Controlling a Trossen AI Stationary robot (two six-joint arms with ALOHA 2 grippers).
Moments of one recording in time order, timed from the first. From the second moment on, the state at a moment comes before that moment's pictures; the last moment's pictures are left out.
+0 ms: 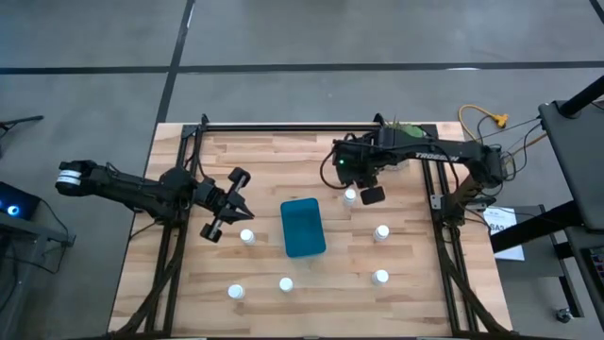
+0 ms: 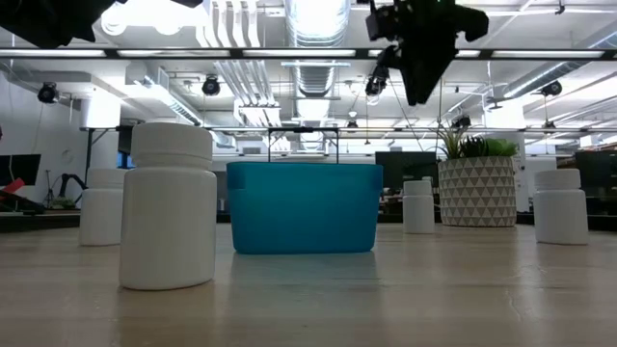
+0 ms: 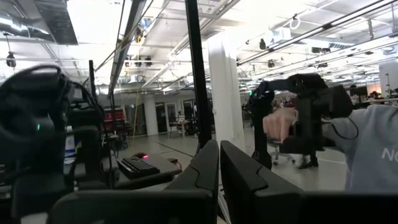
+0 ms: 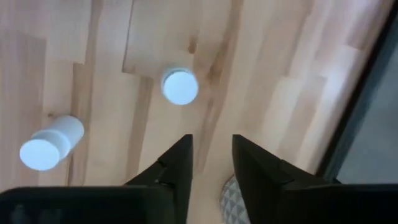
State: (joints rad) left arm -0.07 0.90 0.42 0.92 0.39 -0.05; right arm -0.16 1.67 1.60 -1.37 0.12 -0.39
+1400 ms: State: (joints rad) left arm -0.07 0.90 0.42 0.93 0.39 -0.05; right arm -0.18 1.67 1.26 -0.98 0.00 -0.43
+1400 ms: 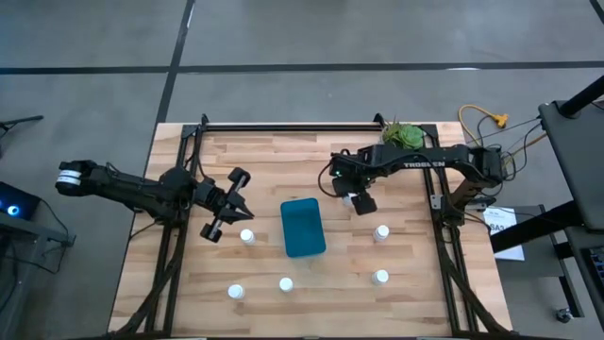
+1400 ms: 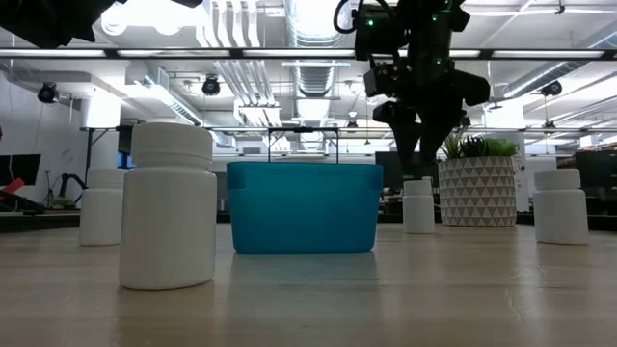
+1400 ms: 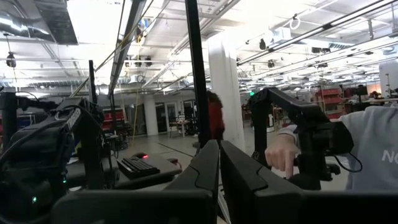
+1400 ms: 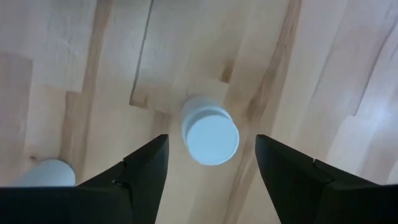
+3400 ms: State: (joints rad) left arm -0.07 0.90 0.42 0.92 0.39 -0.04; right arm -0.18 1.67 1.24 -0.93 0.01 -0.42
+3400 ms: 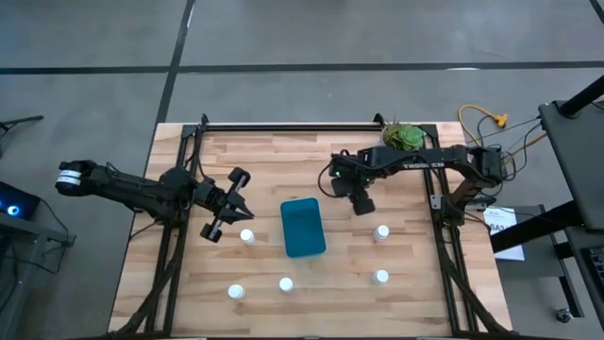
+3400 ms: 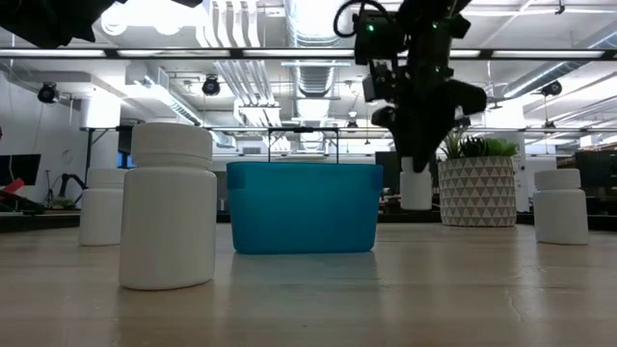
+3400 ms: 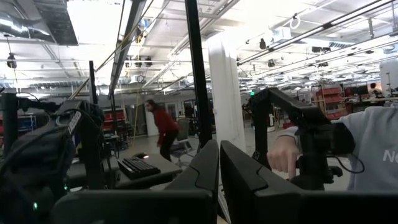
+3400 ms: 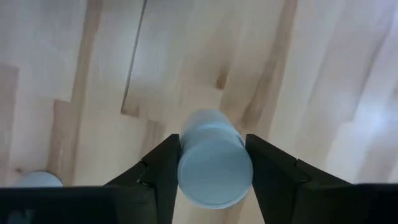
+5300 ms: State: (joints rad) left arm -0.07 0.90 0.42 0.92 0.39 -0.02; right arm -0.04 2.04 1.86 -1.10 -0.08 -0.46
